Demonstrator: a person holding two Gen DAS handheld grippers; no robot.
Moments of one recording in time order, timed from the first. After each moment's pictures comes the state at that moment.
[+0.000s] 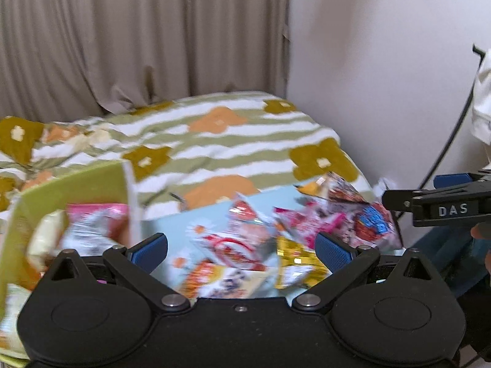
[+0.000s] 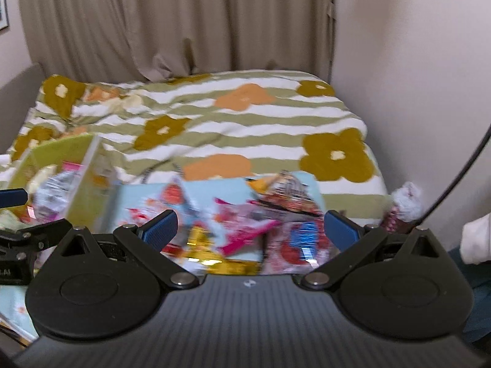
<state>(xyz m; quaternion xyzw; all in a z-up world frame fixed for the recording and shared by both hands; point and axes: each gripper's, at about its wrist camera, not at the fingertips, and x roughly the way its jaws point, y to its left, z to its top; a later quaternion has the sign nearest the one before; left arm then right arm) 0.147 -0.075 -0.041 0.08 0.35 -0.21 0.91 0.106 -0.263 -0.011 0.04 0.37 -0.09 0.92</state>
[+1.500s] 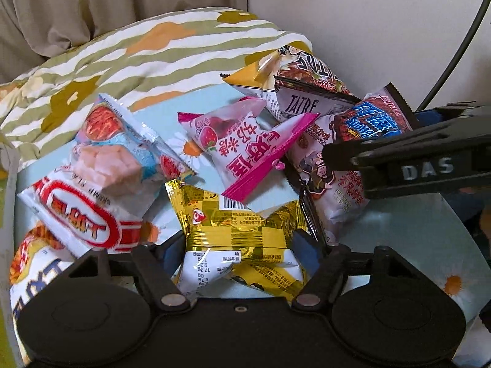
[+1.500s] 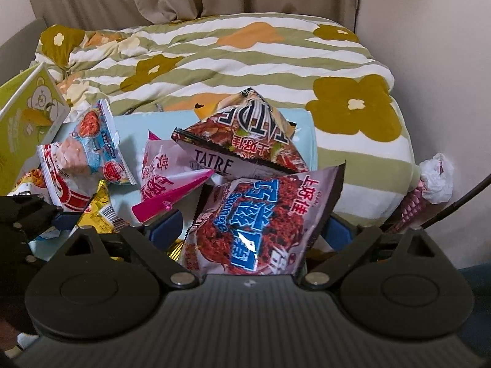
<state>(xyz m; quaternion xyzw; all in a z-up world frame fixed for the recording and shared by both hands) 0.194 -0.200 -0.198 0.13 0.47 -0.24 0.84 0.172 -0.339 -0.141 0.03 0.44 -0.02 0.90</state>
